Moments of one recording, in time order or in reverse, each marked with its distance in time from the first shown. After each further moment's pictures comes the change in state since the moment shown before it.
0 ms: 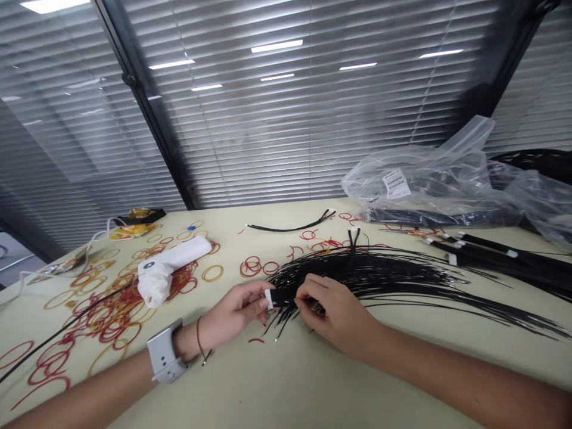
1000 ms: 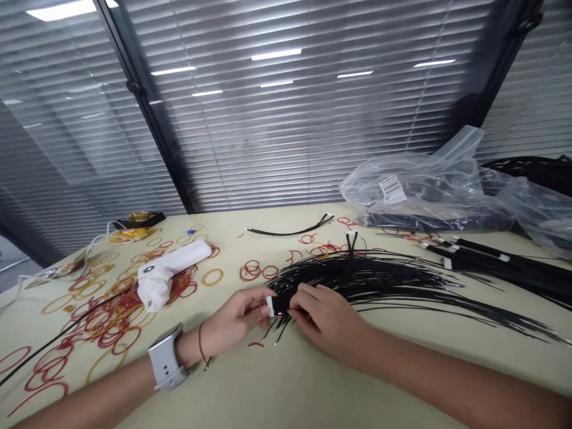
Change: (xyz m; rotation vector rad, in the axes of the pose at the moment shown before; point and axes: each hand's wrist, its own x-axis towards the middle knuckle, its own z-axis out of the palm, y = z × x) left_hand -0.001 0.003 0.004 0.013 -0.017 -0.006; right_hand 0.000 -0.002 0.007 -0.182 -0.052 -0.134
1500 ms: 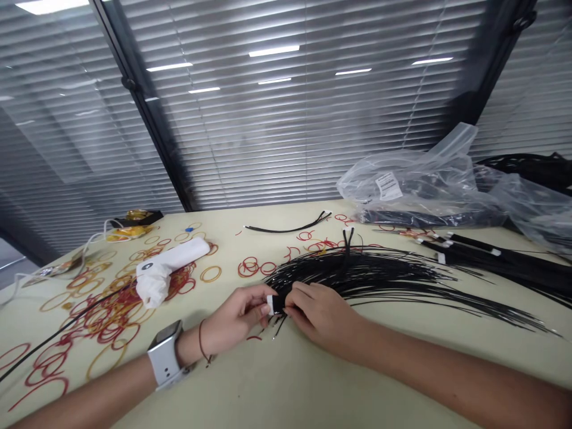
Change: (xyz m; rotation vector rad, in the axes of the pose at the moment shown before) left_hand -0.003 0.002 0.005 0.058 0.021 -0.011; right_hand 0.000 0.001 0.002 -0.017 -0.034 -0.041
